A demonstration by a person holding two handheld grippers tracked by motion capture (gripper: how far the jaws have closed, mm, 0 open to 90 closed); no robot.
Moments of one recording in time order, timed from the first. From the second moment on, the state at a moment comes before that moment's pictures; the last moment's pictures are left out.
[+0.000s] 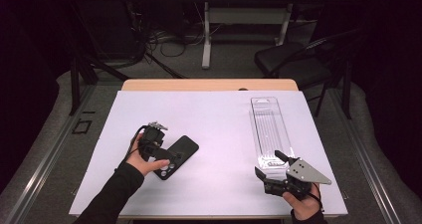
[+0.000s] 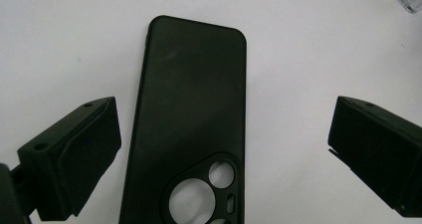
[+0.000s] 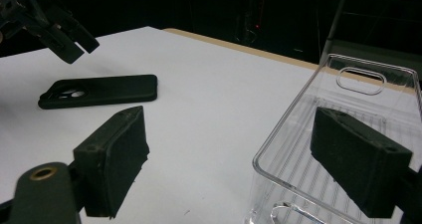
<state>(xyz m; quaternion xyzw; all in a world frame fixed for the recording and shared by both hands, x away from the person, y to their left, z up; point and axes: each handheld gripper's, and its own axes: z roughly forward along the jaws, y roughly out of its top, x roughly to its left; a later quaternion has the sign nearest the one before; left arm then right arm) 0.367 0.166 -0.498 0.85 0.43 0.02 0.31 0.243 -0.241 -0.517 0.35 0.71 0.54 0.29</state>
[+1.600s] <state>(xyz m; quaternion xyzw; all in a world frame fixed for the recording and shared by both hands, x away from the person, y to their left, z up) 0.388 0.144 -0.531 0.91 0.39 0.01 0.14 0.243 -0.239 -0.518 0.35 0.71 0.54 0.28</state>
